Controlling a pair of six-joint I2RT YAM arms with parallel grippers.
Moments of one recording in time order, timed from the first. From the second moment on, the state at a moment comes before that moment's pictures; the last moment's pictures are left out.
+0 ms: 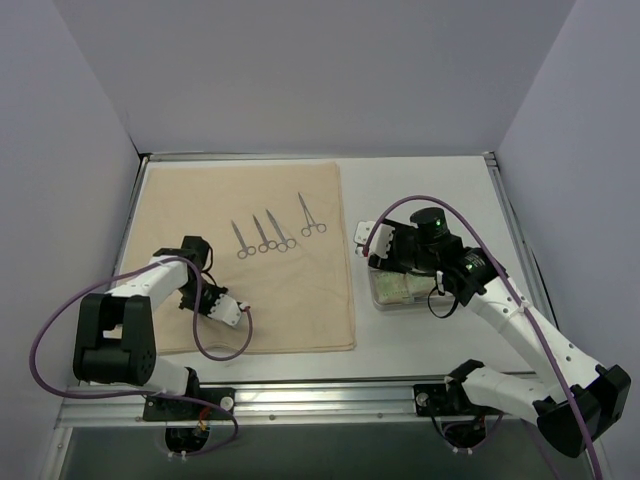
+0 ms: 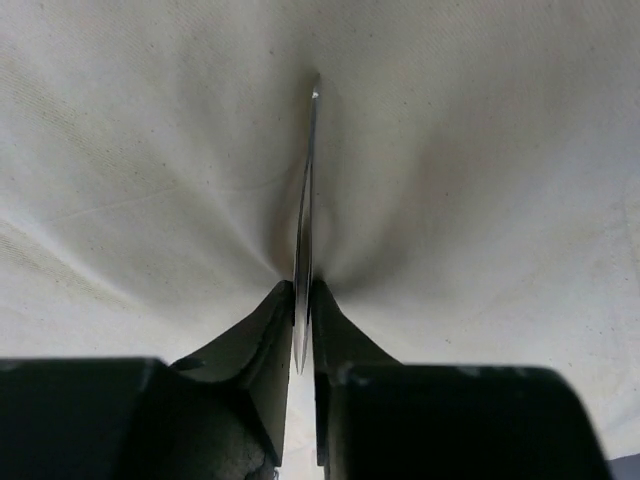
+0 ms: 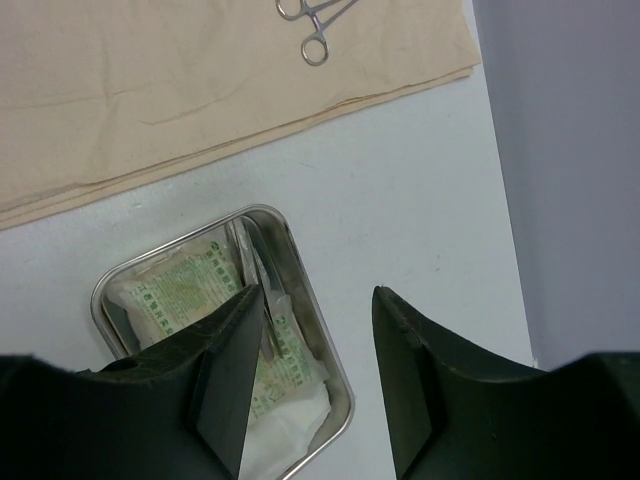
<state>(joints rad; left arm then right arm) -0.09 1.48 0.79 -0.90 0.11 1.91 0.55 1.06 0.98 -0.55 -0.15 -0.86</state>
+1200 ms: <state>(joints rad) -0.11 1.46 0.80 -0.94 0.10 1.77 0.56 1.08 0.98 -0.55 -0.15 -0.84</state>
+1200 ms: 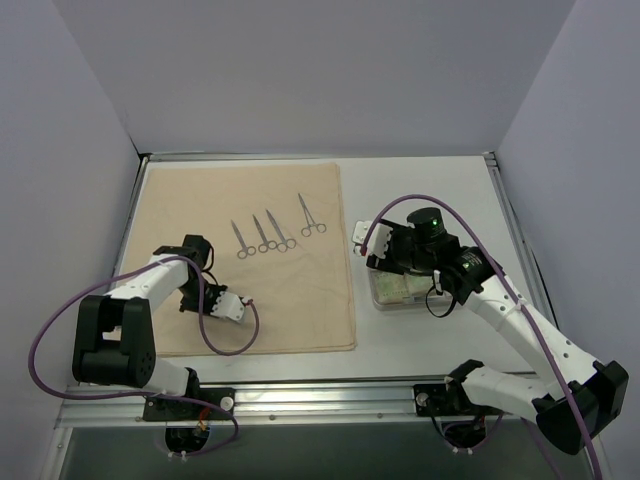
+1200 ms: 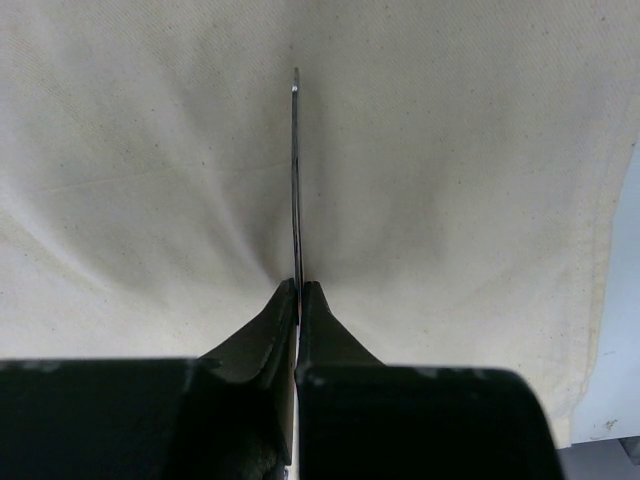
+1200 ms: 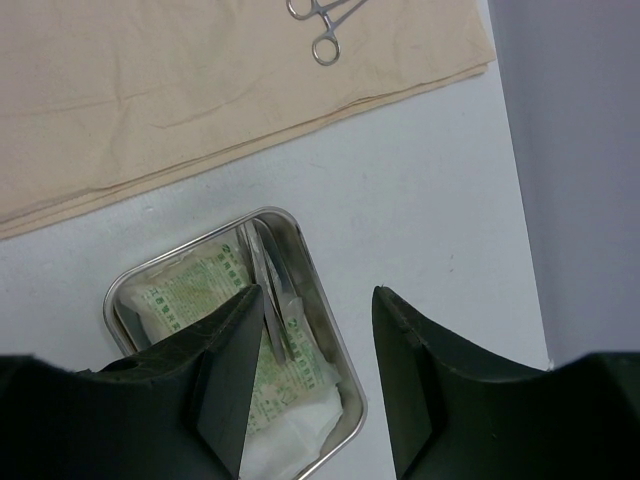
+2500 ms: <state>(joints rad) -0.40 1.42 1.43 -1.33 0.40 0.85 0.87 1.36 0.57 0.85 -0.37 0.05</state>
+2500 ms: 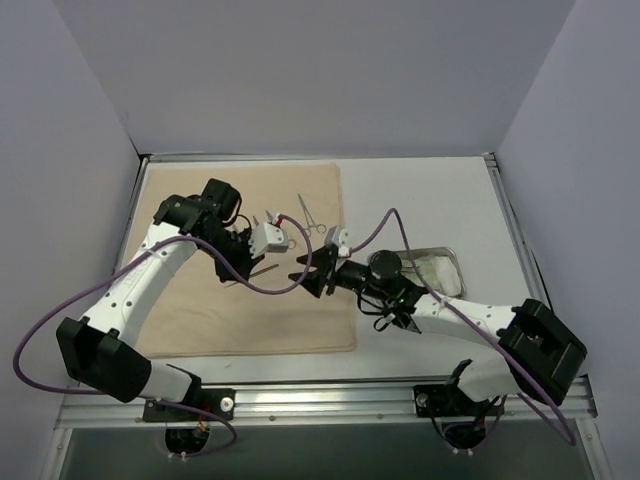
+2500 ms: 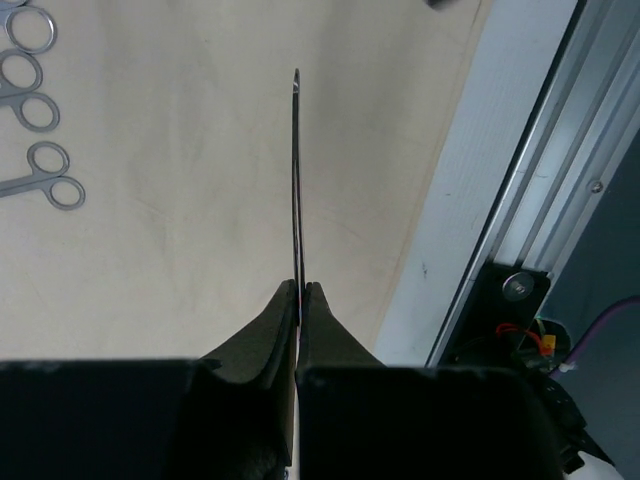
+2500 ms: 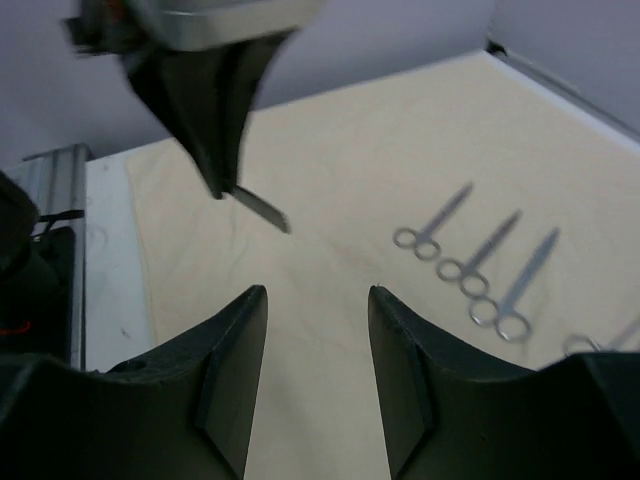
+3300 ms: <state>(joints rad) -1.01 2.41 2.50 -1.18 0.21 0.45 0.23 0.96 0.99 -0.44 0.47 0.11</state>
